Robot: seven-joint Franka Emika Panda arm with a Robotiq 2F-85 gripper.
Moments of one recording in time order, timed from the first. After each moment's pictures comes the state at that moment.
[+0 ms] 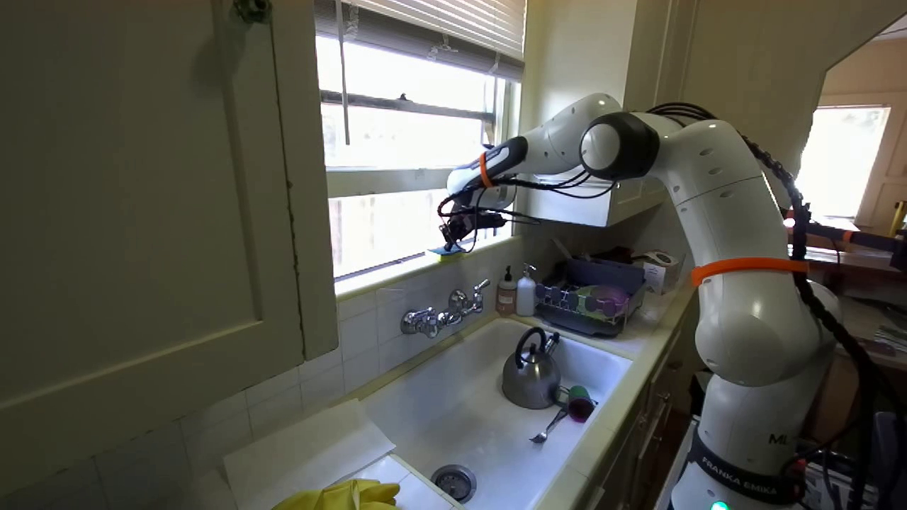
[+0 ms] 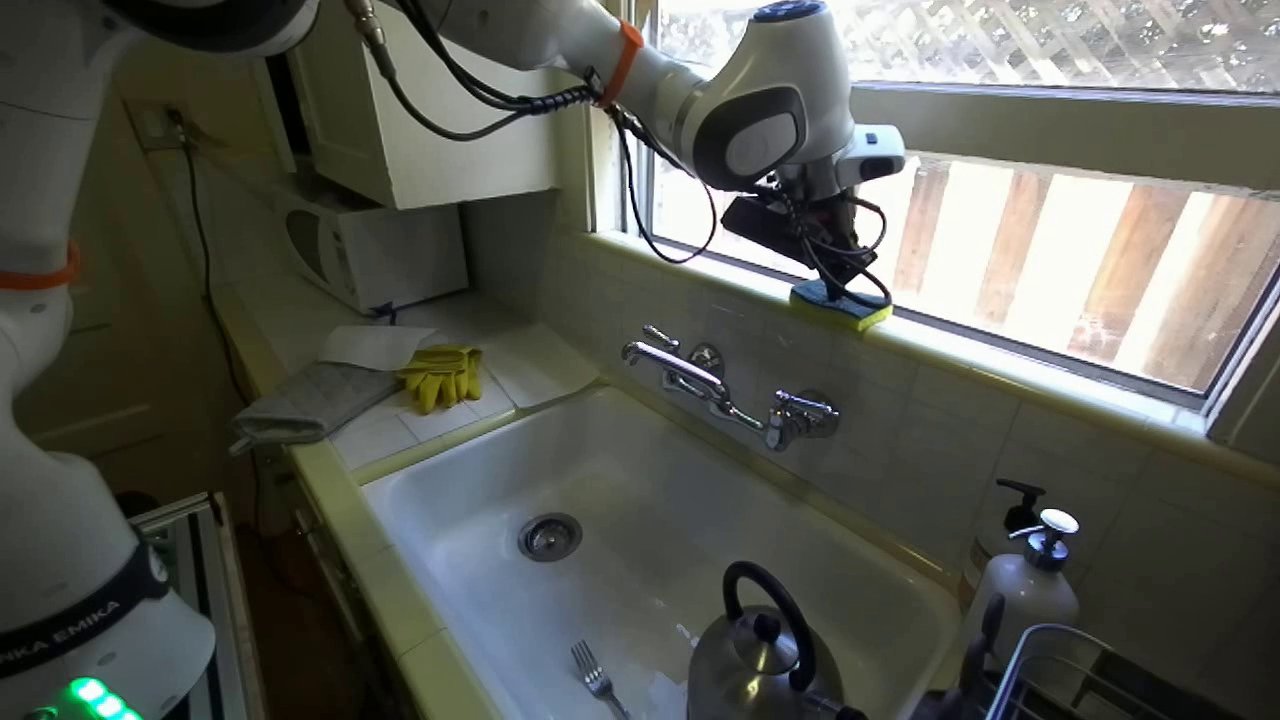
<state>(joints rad) -0.26 0.51 0.00 -1.53 0.17 2.55 -0.24</state>
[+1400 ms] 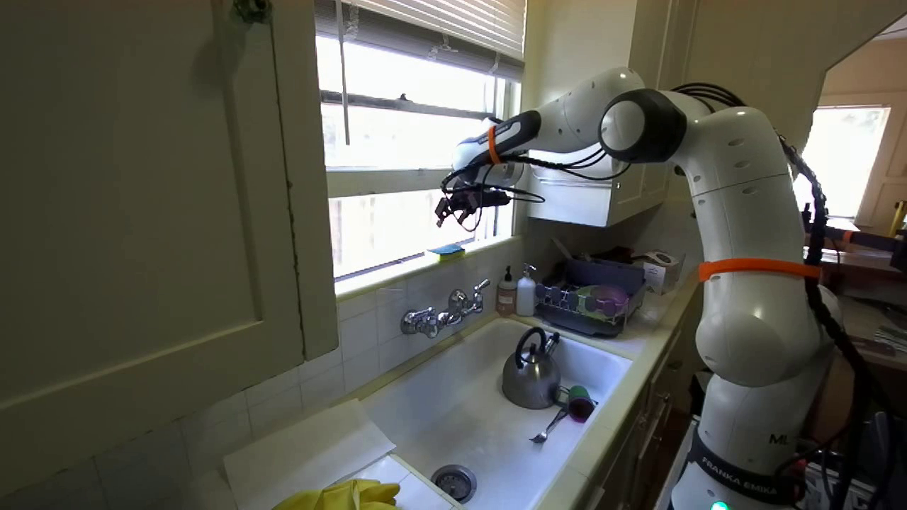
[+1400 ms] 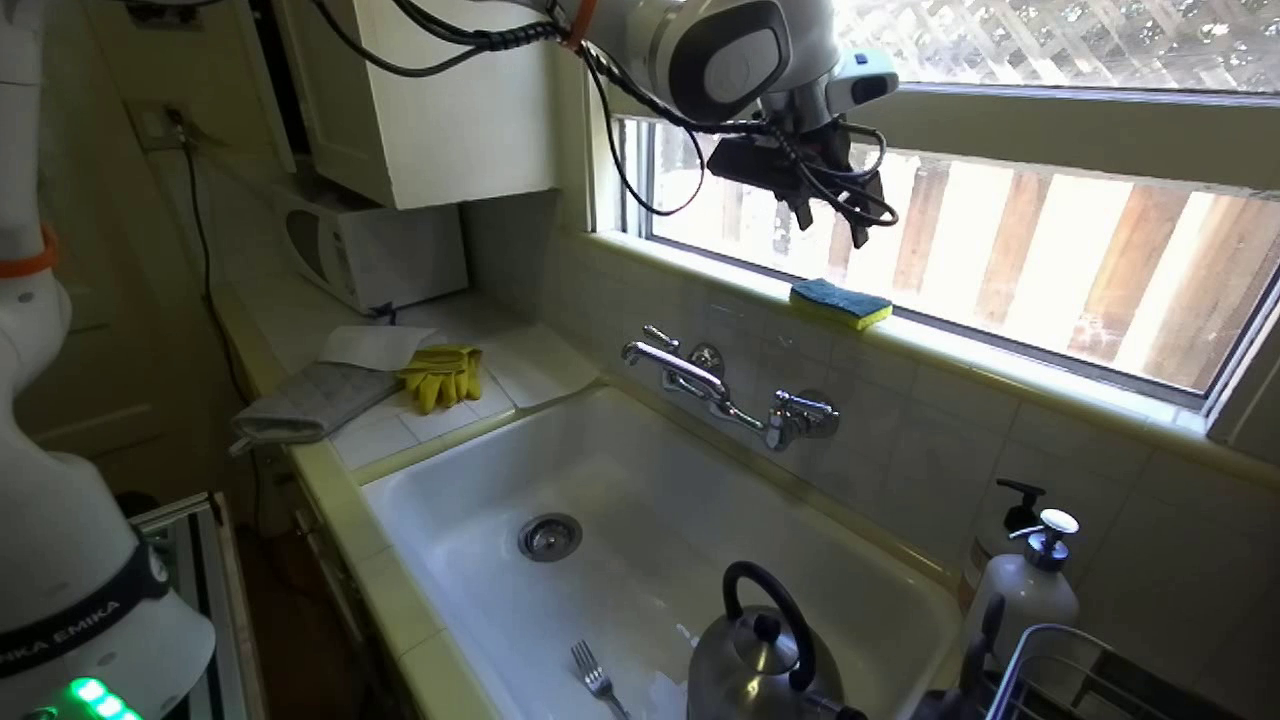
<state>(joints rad) -0.25 0.37 0.00 -1.59 0.17 2.52 -0.28</state>
